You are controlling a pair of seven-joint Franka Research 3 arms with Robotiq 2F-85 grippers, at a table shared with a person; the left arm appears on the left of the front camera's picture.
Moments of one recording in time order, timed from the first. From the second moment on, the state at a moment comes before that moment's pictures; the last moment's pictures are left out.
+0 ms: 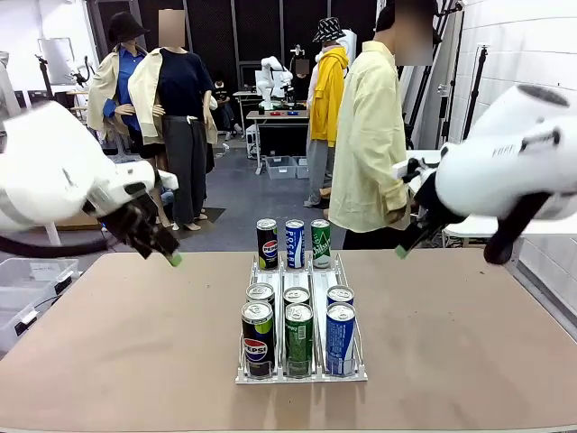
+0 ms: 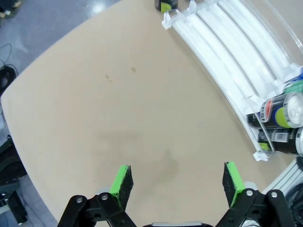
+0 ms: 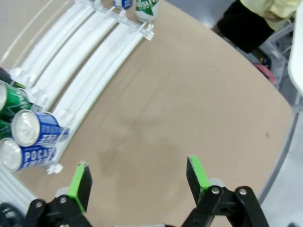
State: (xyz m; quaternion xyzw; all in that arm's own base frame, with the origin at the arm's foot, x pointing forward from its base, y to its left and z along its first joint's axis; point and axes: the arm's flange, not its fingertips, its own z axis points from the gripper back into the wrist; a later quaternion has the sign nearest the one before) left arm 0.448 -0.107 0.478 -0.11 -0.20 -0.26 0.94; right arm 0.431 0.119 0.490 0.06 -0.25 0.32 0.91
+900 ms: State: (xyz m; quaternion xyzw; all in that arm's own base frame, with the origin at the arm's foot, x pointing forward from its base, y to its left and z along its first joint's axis) left arm 0.436 0.045 0.536 -0.47 -0.28 -0.16 0.82; right arm 0.442 -0.039 0.527 0.38 -0.26 0.22 0.86
